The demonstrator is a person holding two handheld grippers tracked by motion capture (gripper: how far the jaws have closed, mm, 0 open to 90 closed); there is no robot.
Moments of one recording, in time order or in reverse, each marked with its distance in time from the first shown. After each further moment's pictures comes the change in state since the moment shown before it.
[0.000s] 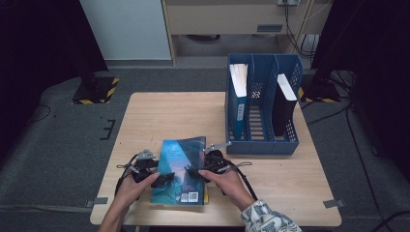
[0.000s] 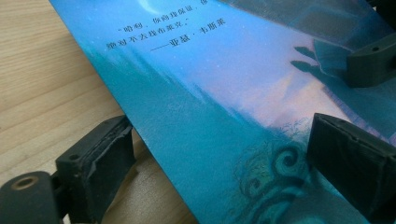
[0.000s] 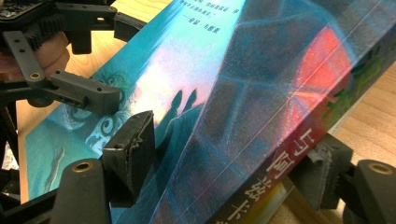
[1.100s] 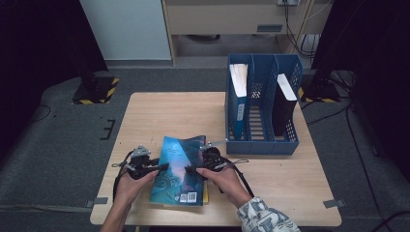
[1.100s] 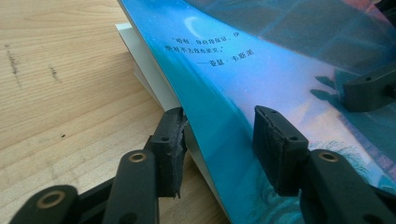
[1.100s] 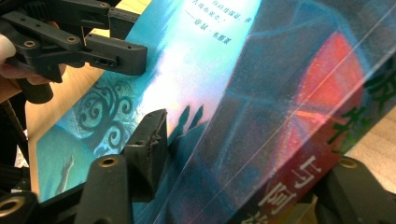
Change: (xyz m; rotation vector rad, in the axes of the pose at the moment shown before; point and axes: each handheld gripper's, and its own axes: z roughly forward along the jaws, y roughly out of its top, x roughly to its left) left arm 0.002 0.008 -0.016 -0.060 0.100 -0.017; right arm 0.002 0.011 0.006 0.025 0.020 0.019
